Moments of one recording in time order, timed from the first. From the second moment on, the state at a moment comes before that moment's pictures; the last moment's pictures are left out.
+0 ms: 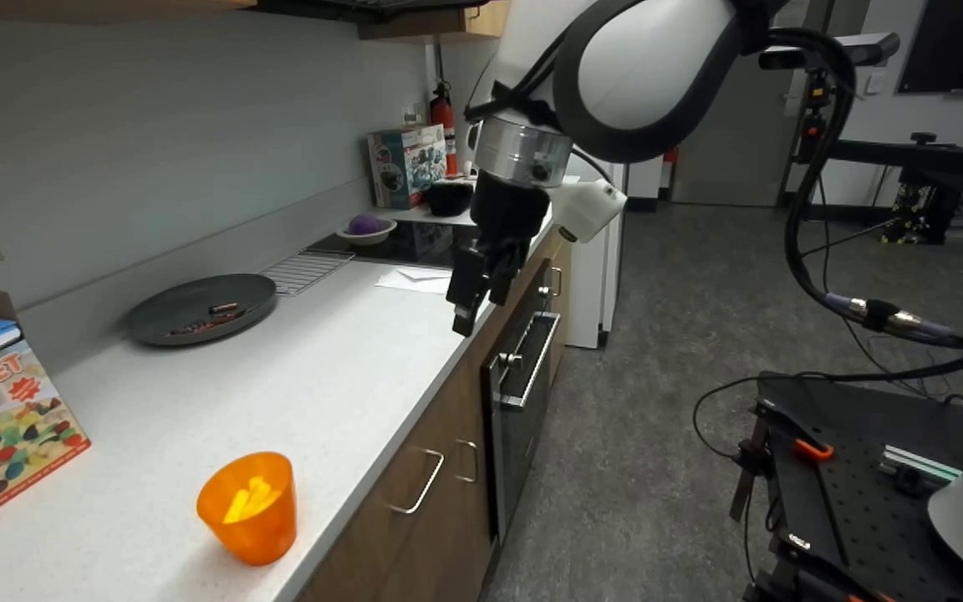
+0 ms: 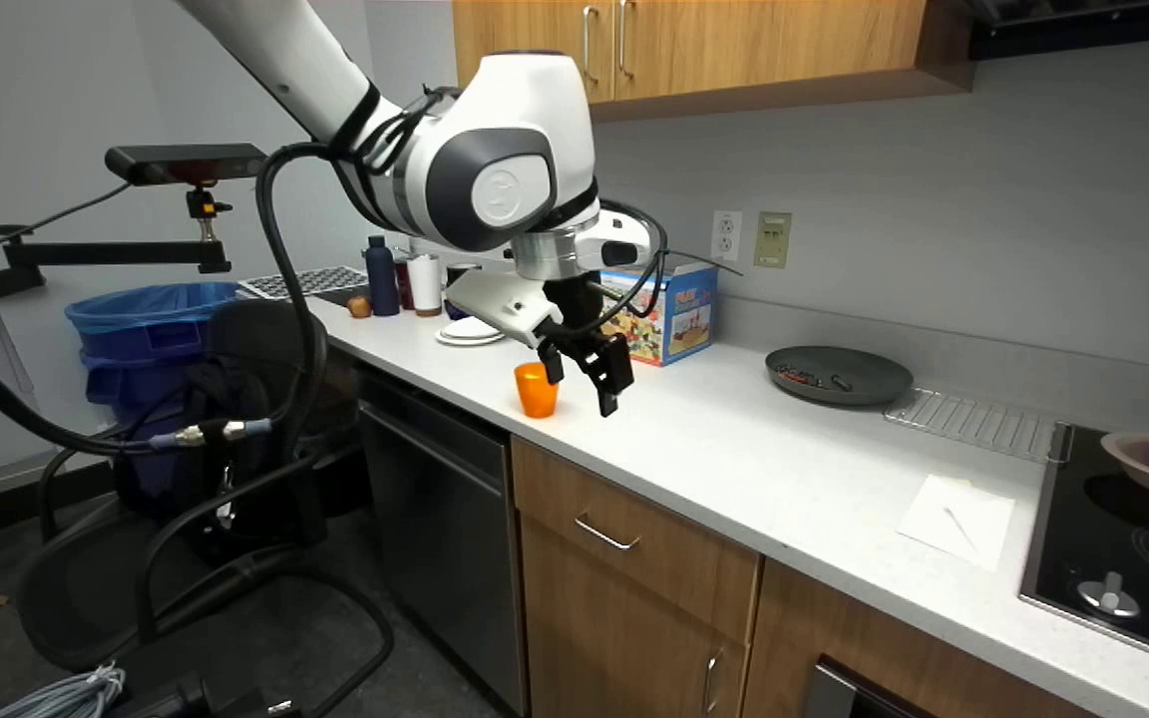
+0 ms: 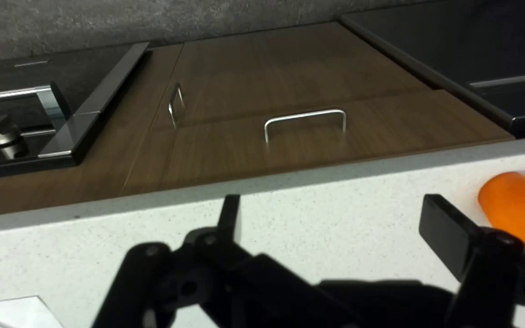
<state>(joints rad) 0.04 -0.01 0.05 -2.36 0.11 2.63 0.05</state>
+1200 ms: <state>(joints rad) 0.05 -0.18 0.07 -2.54 0.11 2.61 0.10</state>
